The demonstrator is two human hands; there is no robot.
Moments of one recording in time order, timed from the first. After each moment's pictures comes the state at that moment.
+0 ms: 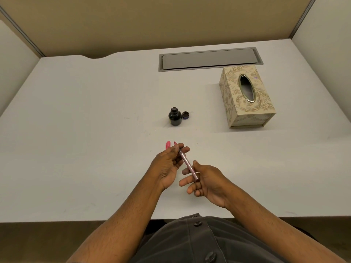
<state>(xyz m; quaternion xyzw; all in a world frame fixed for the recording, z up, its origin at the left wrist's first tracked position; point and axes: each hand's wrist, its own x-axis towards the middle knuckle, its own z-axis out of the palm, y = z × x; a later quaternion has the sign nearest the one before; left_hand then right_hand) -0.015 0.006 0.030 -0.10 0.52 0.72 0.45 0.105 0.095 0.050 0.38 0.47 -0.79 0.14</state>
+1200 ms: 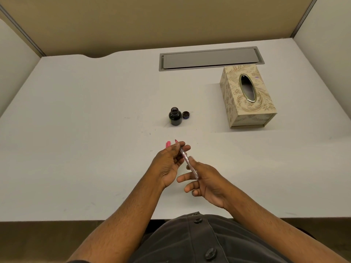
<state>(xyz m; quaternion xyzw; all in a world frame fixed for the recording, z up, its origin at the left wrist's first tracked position) -0.018 0.012 0.027 -0.10 0.53 0.72 0.44 0.102 0.093 0.051 0.35 0.45 -0.81 0.12</state>
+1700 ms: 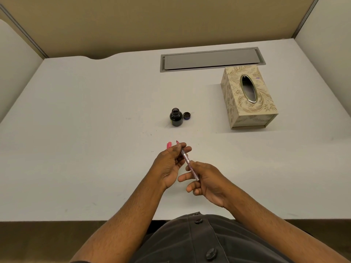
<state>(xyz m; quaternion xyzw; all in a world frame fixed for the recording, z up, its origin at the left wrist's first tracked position) -0.016 0.012 0.027 -0.10 0.54 0.72 0.44 0.100 0.095 0.049 0.35 0.47 -0.80 0.12</state>
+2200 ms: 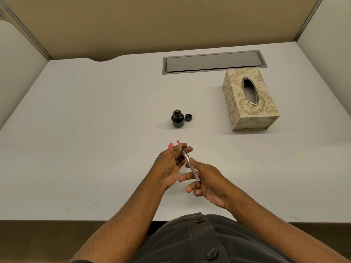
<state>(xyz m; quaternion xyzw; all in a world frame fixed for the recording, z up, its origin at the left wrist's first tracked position) -0.018 0.012 0.033 -0.09 0.54 0.71 0.44 0.099 0.095 0.052 0.34 0.46 -0.81 0.11</state>
